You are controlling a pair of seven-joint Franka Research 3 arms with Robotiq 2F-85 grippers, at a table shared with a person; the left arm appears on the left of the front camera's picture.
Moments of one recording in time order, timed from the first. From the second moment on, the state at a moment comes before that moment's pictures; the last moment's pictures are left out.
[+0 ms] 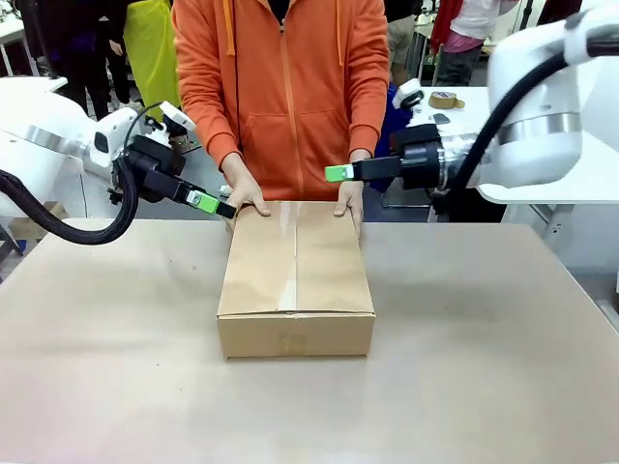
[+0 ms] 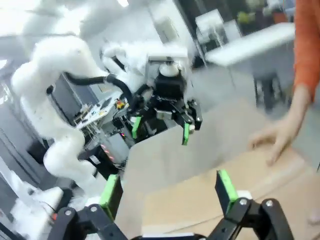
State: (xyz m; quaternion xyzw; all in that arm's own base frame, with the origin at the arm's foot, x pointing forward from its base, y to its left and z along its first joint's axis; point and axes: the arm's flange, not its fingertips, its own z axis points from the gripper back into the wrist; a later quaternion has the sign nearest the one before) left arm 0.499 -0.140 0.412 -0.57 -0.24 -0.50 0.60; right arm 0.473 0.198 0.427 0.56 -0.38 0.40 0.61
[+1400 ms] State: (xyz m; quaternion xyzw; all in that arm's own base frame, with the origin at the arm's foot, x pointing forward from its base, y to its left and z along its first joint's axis) left arm 0.506 -0.166 0.330 -0.41 -0.51 -0.59 0.46; right arm 0.490 0.209 0.302 0.45 -0.42 0.55 0.57
